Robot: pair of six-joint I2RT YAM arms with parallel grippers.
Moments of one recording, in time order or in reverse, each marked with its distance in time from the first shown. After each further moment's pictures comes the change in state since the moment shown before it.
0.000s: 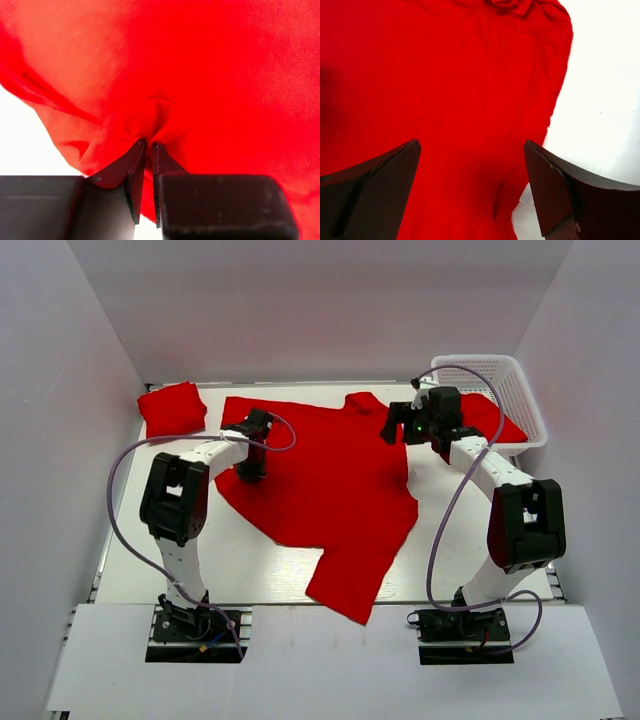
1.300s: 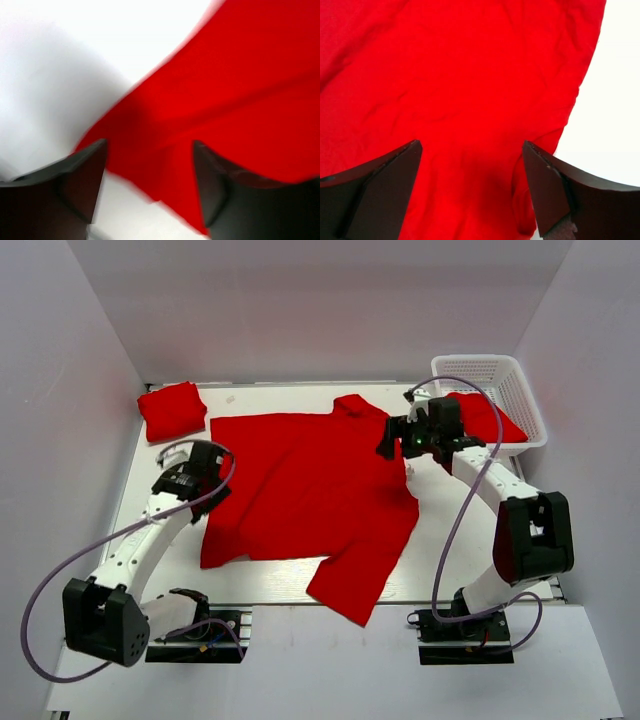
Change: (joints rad) left arm 0.069 -0.773 -0.443 -0.320 -0.229 -0.753; right arm 0.018 -0.098 -0.107 -0.039 -0.121 -0.057
